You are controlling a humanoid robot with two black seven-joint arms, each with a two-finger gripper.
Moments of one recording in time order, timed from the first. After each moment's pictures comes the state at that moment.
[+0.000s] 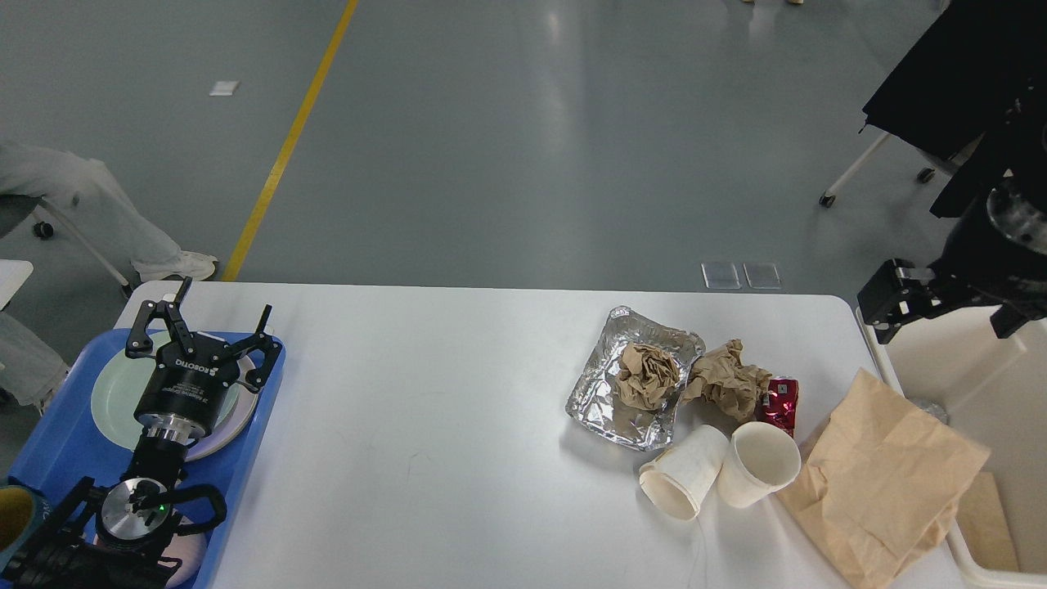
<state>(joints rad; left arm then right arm) -0.30 0.17 -1.43 -0.69 0.12 -0.67 -0.12 2.46 -0.38 -1.46 1.62 -0.20 0.72 -0.17</state>
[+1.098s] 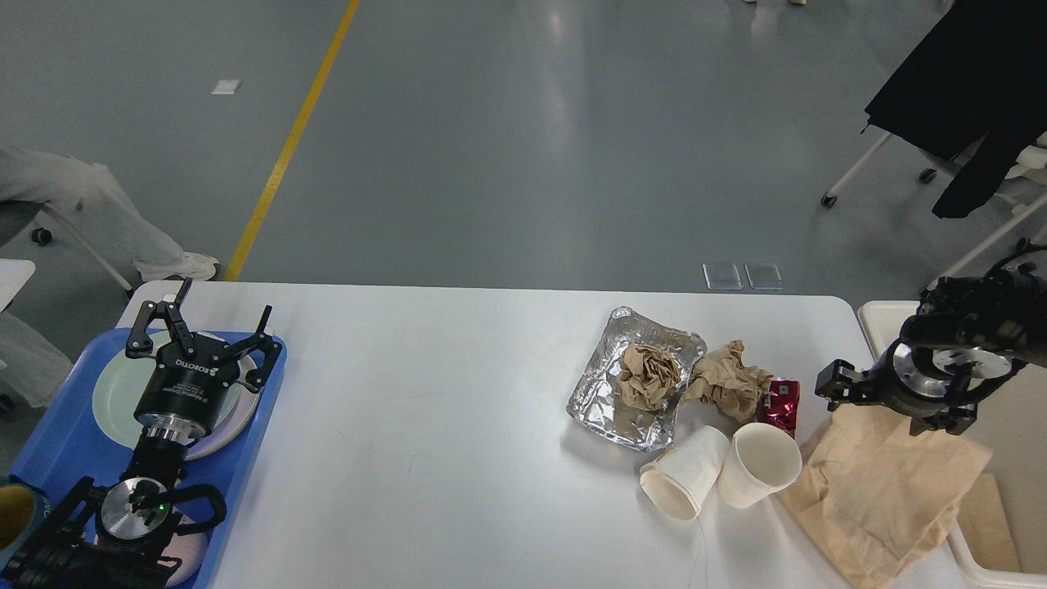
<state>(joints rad) -0.30 0.17 -1.43 -0.69 0.11 -0.67 -0.12 1.46 -0.38 -1.26 0.96 -0.01 0.37 -0.18</state>
